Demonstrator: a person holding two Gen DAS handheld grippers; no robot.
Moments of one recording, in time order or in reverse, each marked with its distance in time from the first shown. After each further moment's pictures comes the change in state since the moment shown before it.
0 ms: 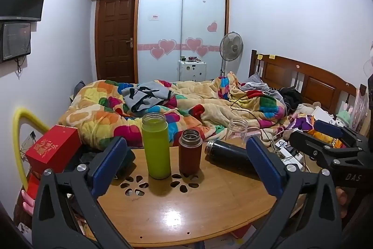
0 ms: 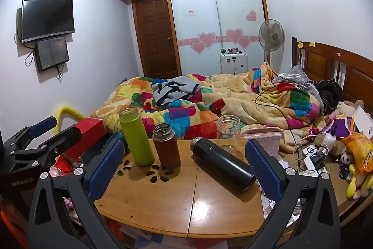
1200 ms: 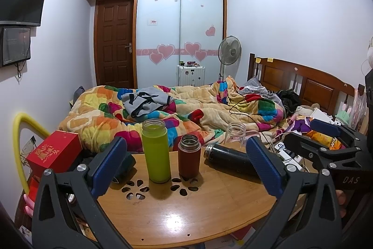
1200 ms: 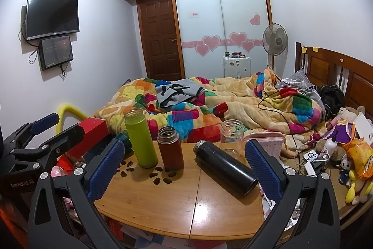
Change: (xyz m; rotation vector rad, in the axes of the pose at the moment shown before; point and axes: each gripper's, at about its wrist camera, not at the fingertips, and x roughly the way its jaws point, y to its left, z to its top) left arm -0.007 -0.002 0.008 0.009 -0.030 -0.004; right arm -0.007 0.009 0.004 -0.021 -0.023 0.013
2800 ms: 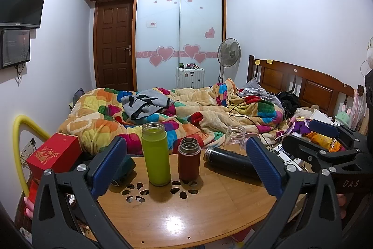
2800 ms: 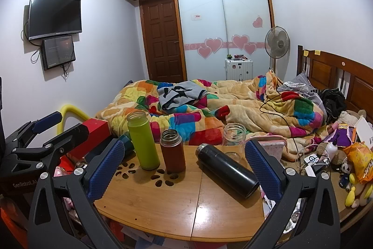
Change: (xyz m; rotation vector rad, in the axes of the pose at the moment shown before) left arm -0.003 -0.007 0.003 0.008 -0.008 -0.004; right arm -0.001 0.006 0.008 -0.008 -0.006 0.003
